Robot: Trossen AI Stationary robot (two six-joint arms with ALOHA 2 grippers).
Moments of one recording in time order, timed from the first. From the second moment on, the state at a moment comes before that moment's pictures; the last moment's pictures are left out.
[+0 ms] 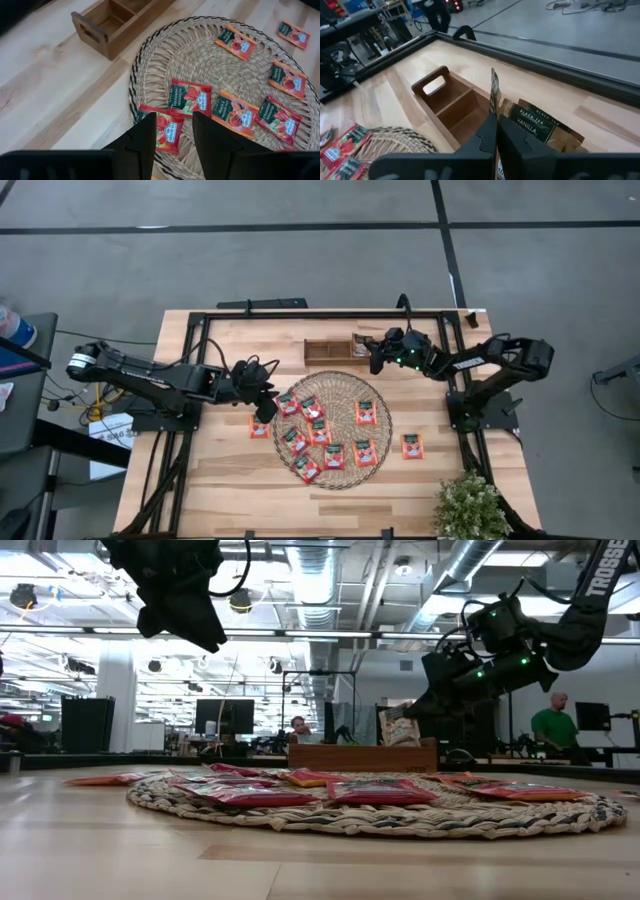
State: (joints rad) left arm -0.14 1.14 0.83 -0.51 -0.41 -0.67; right arm -0.52 1.48 0.32 0.85 0.00 0.27
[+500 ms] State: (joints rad) left arm -0.14 1.14 0.83 -0.51 -0.41 -0.68; right arm -0.52 1.47 0.32 0.78 0.00 0.27
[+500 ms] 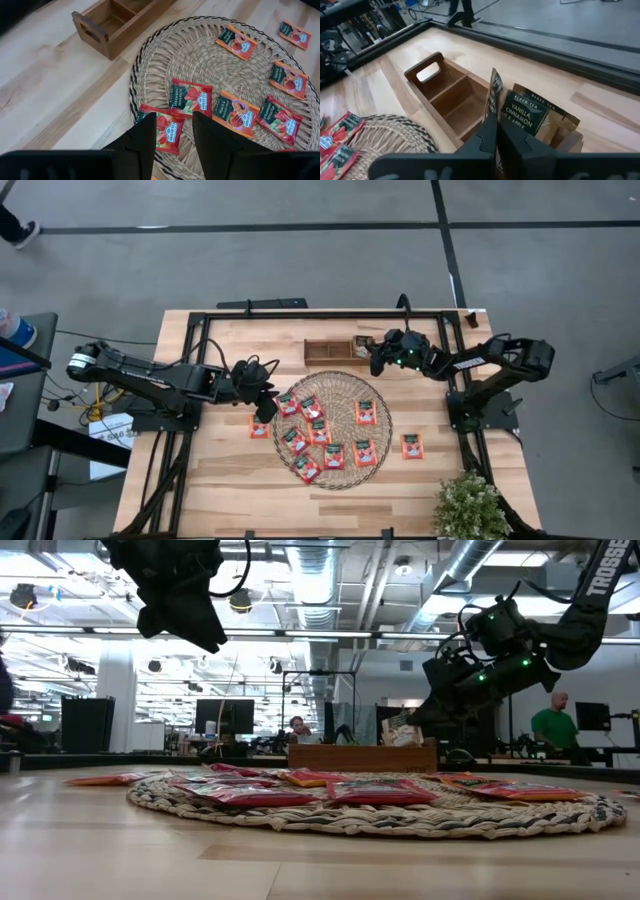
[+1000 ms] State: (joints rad) left arm -0.14 1.14 0.83 -0.51 -0.41 -0.67; right arm -0.55 1.47 0.36 0.75 0.00 0.22
